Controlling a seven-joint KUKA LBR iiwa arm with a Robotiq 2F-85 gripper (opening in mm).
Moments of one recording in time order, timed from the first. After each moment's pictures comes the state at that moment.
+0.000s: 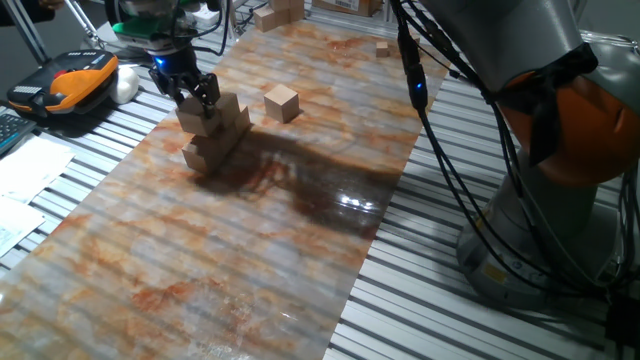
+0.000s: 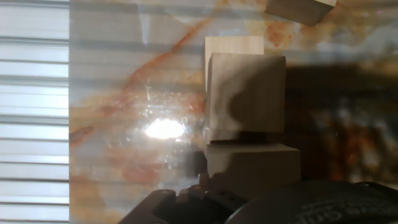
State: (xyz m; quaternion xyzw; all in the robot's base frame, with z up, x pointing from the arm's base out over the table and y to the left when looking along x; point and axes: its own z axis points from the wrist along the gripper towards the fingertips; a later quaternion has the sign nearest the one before) arm 0.673 0.022 0.139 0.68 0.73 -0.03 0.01
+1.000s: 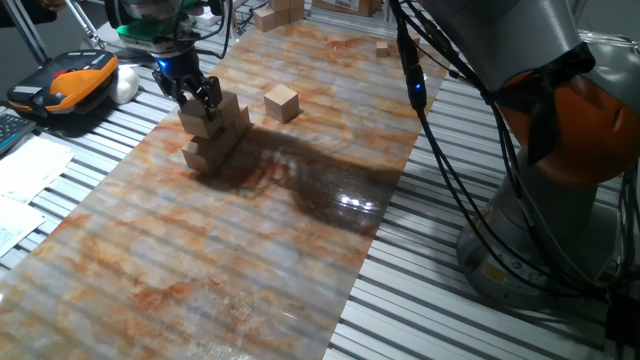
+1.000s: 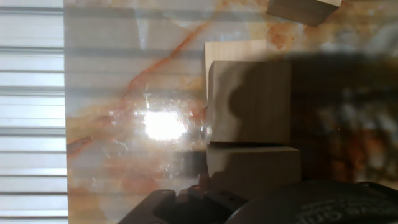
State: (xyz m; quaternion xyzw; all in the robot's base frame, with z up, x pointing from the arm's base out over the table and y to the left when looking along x) arm 0.673 0.016 0.129 0.69 0.72 -0.03 0.00
